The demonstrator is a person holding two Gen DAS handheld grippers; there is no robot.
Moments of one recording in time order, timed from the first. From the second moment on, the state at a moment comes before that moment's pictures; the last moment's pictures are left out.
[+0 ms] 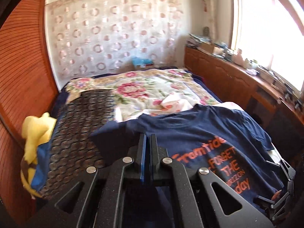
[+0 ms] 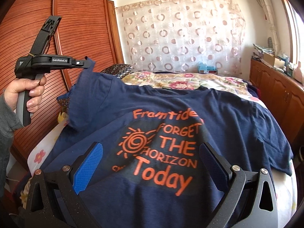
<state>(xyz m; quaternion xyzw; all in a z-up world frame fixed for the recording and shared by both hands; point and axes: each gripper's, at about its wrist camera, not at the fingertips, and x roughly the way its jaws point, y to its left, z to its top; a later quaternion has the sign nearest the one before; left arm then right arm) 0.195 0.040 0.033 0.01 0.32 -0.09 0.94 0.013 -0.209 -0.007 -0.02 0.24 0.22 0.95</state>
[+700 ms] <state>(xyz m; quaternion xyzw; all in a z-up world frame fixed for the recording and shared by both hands) 0.190 0.073 -0.003 0.01 0.35 -0.06 0.94 0.053 -0.201 0.010 -0.06 0.25 0.23 0.94</state>
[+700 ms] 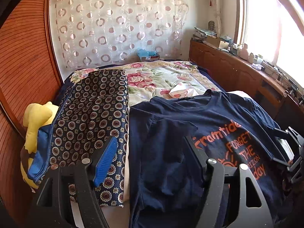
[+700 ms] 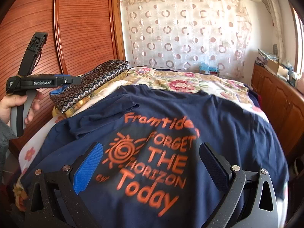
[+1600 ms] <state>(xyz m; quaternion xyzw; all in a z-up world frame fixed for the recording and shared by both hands) 0.230 0.102 0.013 0.02 0.36 -0.06 0.93 0.259 -0.112 -0.004 -0.12 0.38 0.38 0.84</state>
